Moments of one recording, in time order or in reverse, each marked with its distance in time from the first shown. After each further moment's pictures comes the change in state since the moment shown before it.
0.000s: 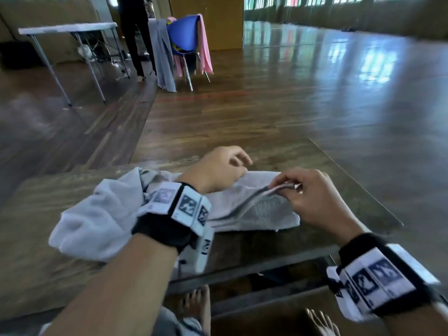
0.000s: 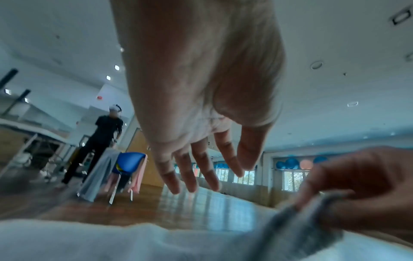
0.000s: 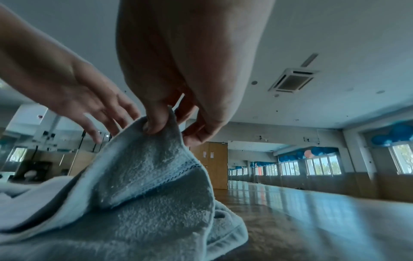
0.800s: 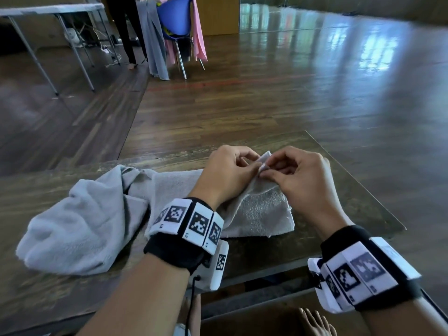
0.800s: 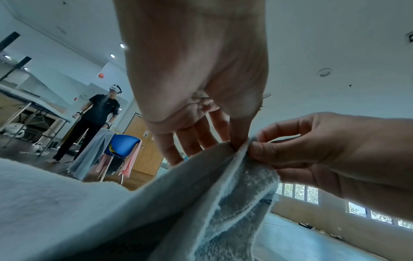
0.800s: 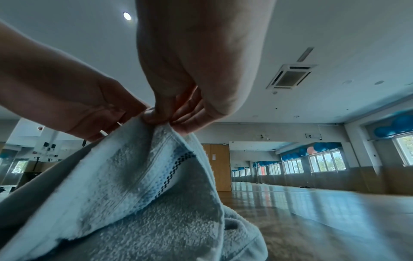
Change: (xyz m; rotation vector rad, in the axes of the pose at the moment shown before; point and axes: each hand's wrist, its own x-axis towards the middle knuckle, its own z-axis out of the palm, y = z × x) left_hand 0.035 0.002 0.052 -0.228 0.240 0.095; right_hand 0.034 0.014 0.013 0.232 0.216 0.044
